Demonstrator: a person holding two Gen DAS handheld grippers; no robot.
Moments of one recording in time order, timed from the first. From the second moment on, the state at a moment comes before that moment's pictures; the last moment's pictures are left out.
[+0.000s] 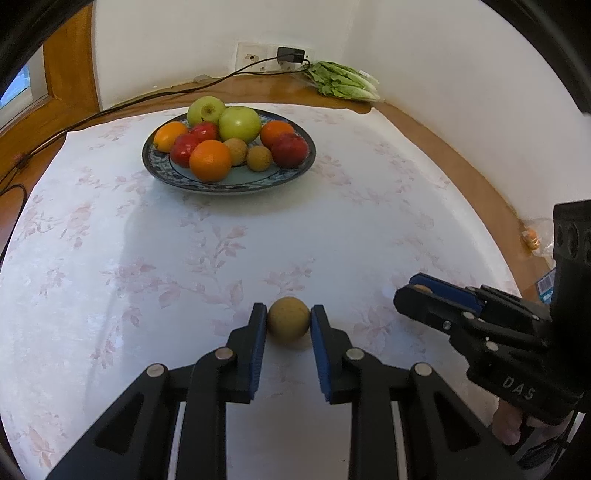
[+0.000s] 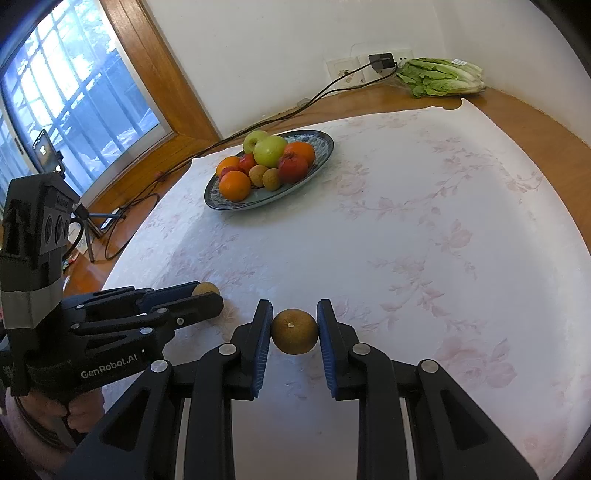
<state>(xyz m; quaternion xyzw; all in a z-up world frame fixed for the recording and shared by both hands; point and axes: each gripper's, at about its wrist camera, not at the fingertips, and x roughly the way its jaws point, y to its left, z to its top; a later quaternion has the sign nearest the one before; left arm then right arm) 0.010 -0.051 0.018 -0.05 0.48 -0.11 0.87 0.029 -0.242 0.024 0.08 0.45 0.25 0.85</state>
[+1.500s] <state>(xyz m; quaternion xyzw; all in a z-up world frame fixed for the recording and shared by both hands) 0.078 0.001 0.064 -0.06 0.44 -0.05 0.90 0.083 -0.218 0.078 0.01 0.43 0.26 0.87</state>
